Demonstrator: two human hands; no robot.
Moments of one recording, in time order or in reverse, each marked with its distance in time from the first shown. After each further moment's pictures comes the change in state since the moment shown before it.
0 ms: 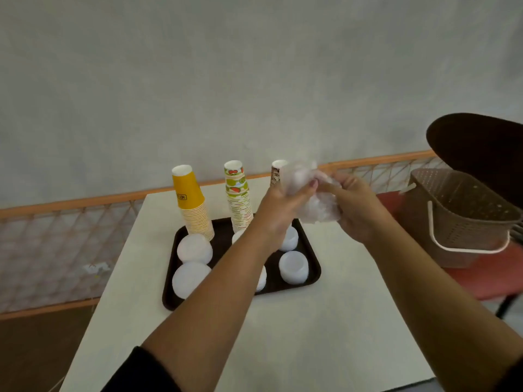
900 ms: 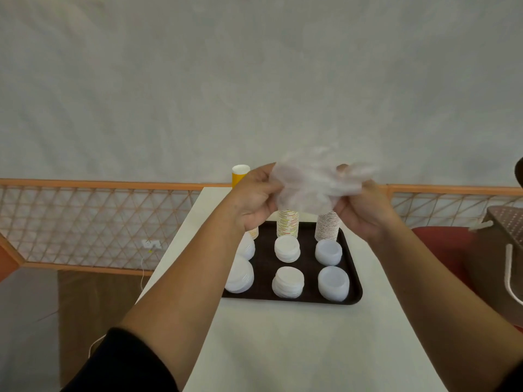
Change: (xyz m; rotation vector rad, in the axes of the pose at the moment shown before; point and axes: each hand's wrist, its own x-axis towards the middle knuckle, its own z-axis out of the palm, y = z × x) left_hand -0.027 0.053 -0.098 -0.104 0.129 -0.058; right_hand 0.028 -0.007 0.065 0.262 -0.362 -0.025
